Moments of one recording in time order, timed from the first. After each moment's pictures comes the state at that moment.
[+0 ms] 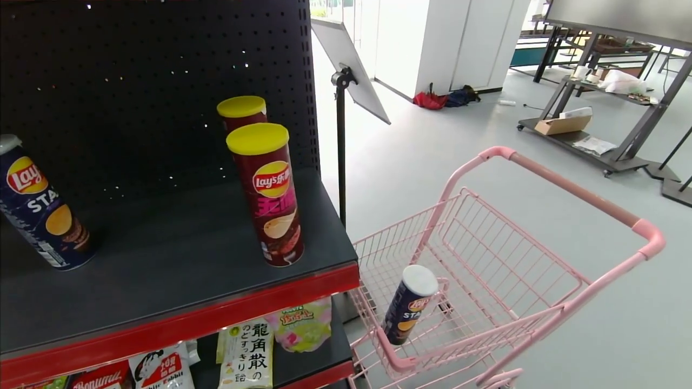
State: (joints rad) left arm 0.00 0.00 0.00 0.00 0.01 0.00; right arm 0.00 0.00 0.00 0.00 0.00 0.00
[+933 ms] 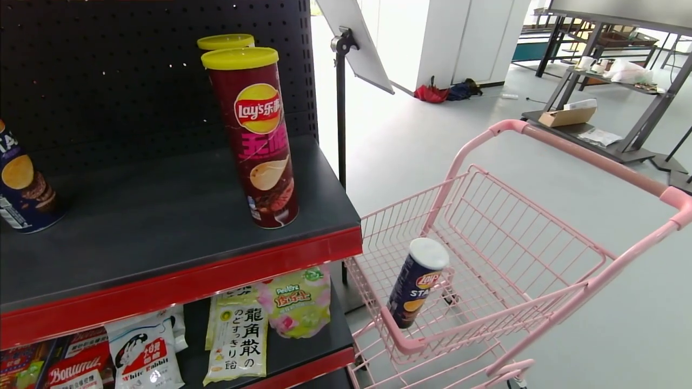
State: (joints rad) left arm 0.00 0.00 0.00 0.00 0.01 0.00; right arm 0.00 0.02 -0.04 0.00 0.01 -0.03
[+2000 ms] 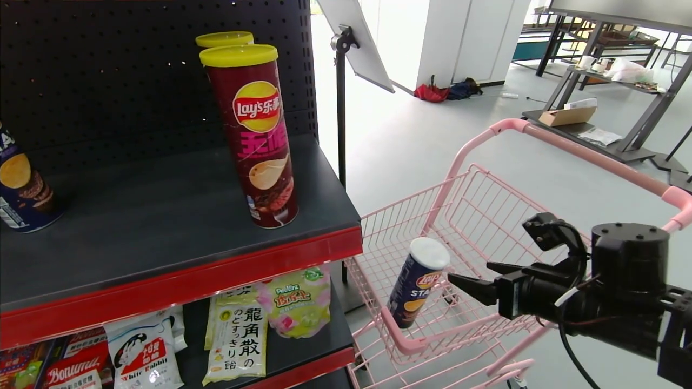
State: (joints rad) left arm 0.00 0.00 0.00 0.00 0.01 0.00; right arm 0.37 1.66 -0.34 -0.87 0.17 0.16
